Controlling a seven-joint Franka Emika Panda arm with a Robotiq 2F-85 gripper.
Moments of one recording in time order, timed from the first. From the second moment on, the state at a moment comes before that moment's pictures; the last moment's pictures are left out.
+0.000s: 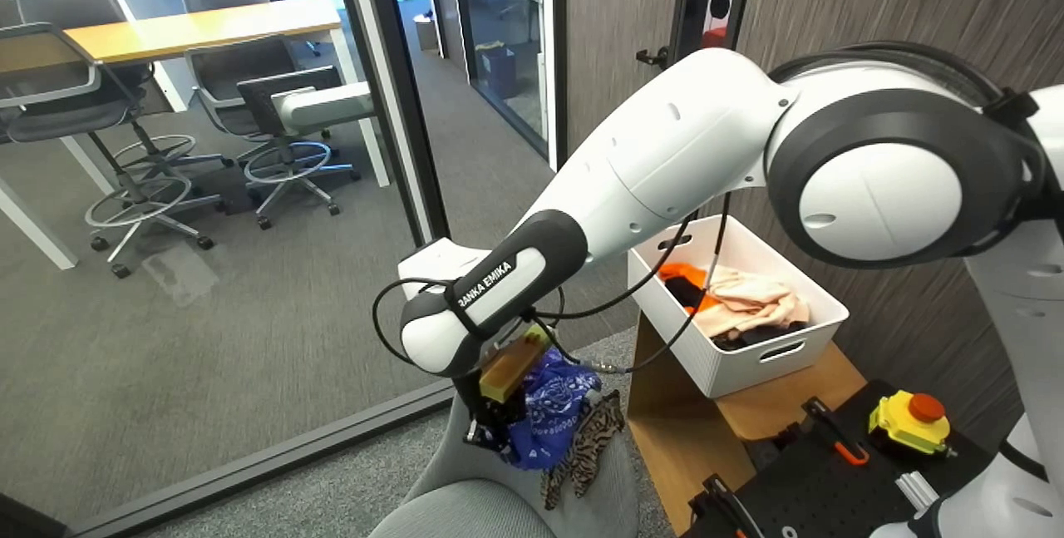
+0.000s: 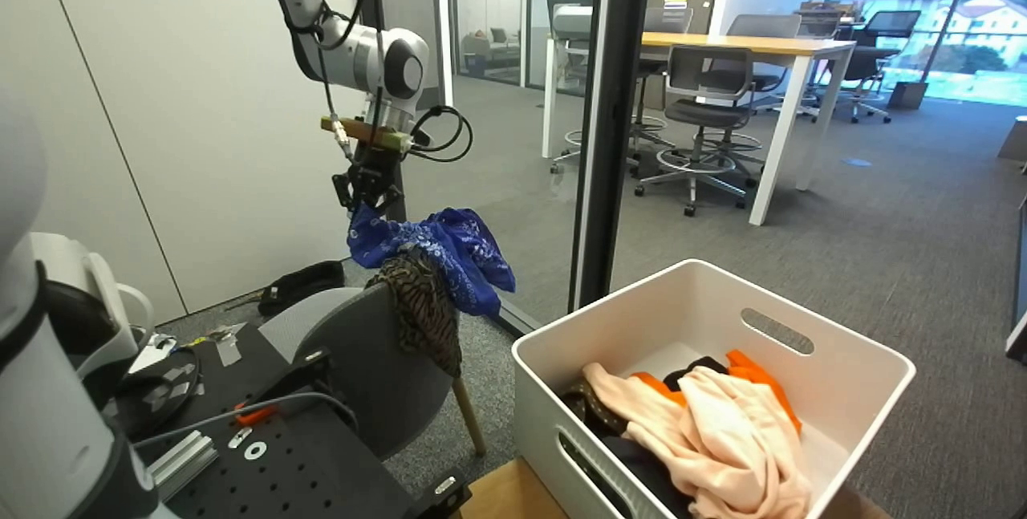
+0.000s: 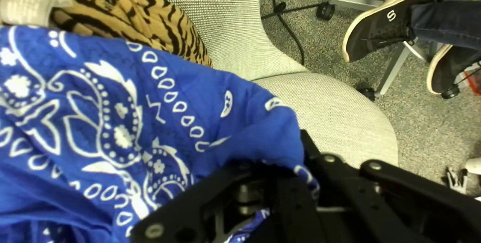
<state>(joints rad) 0.42 0.68 0.26 -1.75 0.06 1.97 0.03</state>
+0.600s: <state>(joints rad) 0.40 0.66 0.22 -1.72 0.06 1.97 0.03</state>
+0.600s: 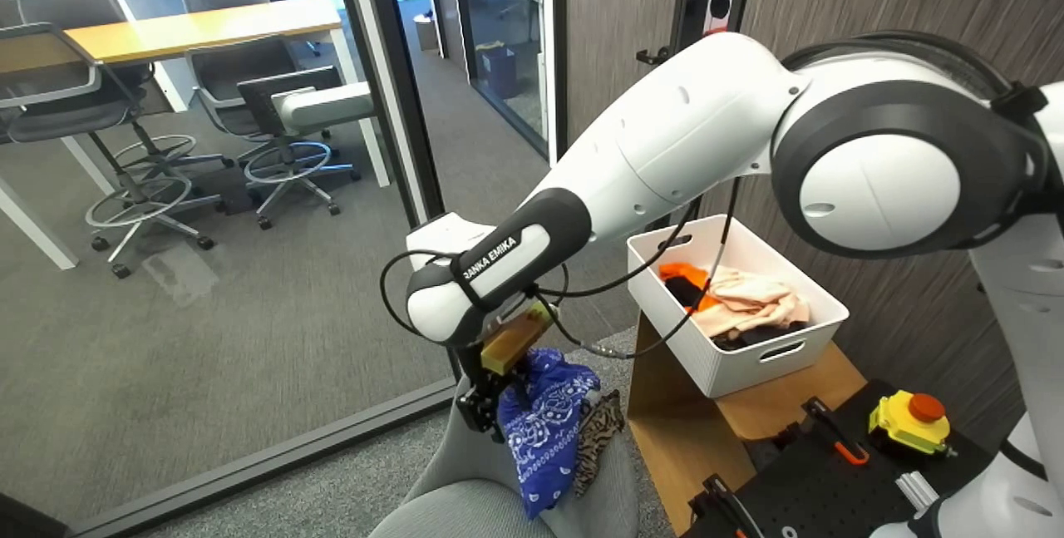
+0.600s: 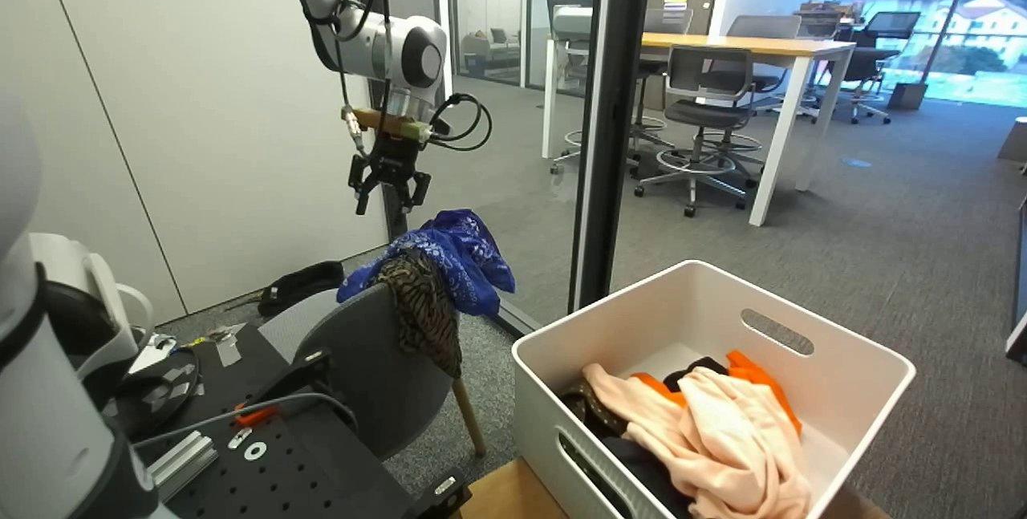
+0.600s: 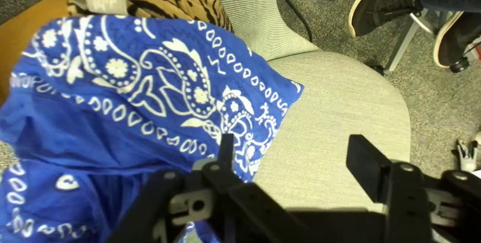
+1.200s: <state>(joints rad) 0.24 0.39 0.16 -1.85 0.06 1.83 0.03</state>
